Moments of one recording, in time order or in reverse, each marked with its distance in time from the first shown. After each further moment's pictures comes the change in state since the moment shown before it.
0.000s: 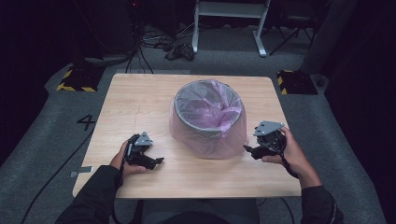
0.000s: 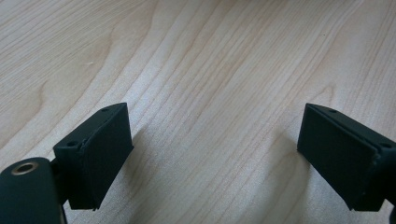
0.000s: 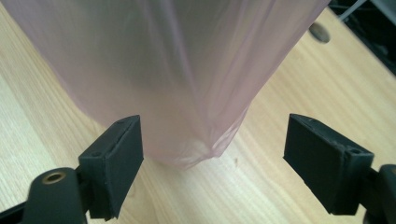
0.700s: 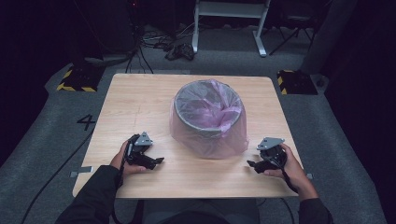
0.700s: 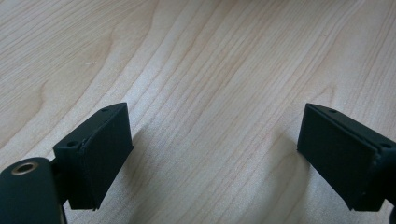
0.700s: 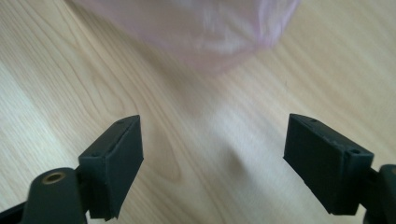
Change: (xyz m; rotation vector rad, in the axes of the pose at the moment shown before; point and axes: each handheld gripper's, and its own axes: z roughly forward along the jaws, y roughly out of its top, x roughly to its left) left arm 0.000 0.000 0.000 0.000 0.001 -0.002; right arm 0.011 -0.073 0.040 0.069 0.063 0.118
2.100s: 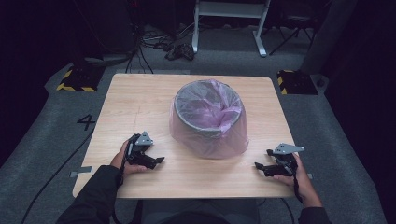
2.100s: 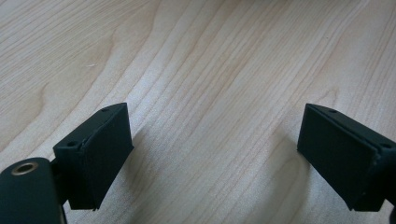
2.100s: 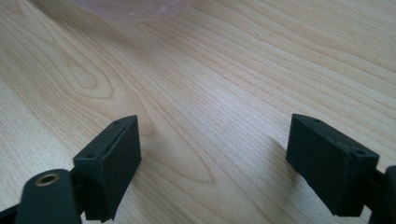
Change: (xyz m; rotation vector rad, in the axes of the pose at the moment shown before) left arm 0.001 0.001 0.001 -0.001 0.005 0.006; right arm -0.016 -0.054 0.000 -0.170 0.039 0.212
